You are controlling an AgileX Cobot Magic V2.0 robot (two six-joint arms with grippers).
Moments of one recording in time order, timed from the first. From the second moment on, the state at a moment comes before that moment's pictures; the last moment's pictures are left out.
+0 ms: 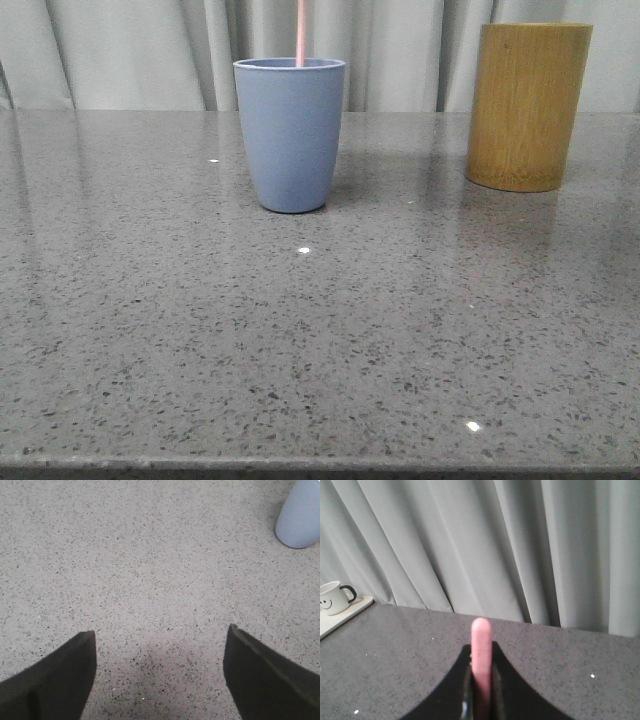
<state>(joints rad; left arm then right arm) -0.03 0.67 -0.82 -0.24 0.96 0.13 0.56 1.67 -1.43 0.05 -0.09 0.28</state>
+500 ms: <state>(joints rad) -0.03 0.67 -0.82 -0.24 0.96 0.13 0.56 1.67 -1.43 0.05 -0.05 0.28</state>
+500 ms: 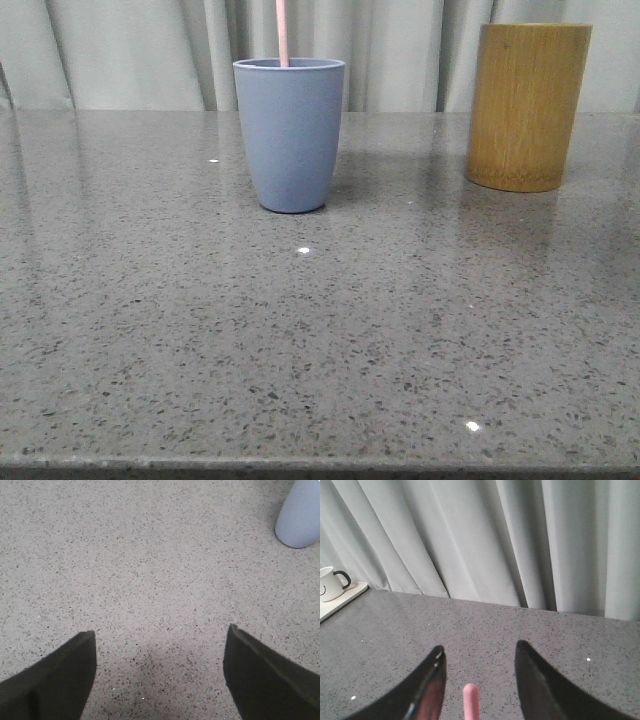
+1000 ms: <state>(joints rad) -0.03 0.67 -0.82 -0.24 0.96 0.13 0.51 1.36 -1.43 -0.16 0.36 0.24</state>
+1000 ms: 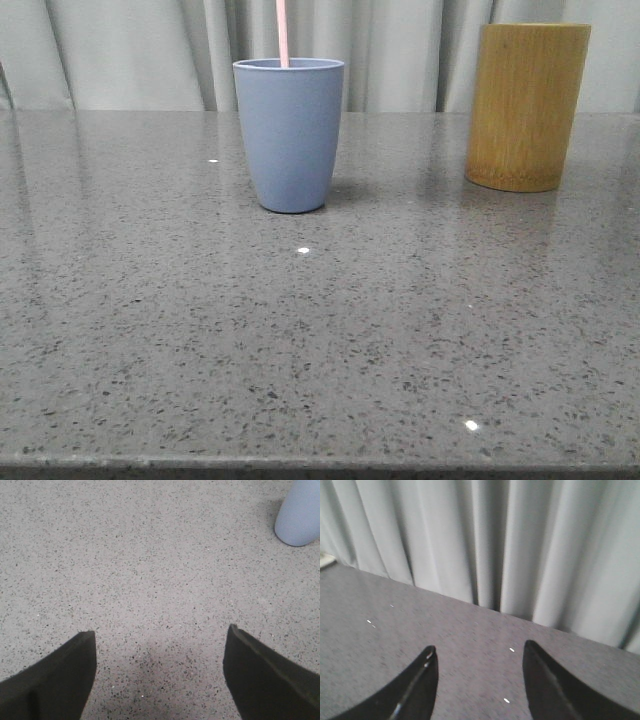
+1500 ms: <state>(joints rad) -0.03 0.67 -0.82 -0.24 0.96 0.13 0.41 0.81 -1.07 -0.25 0.66 0.24</state>
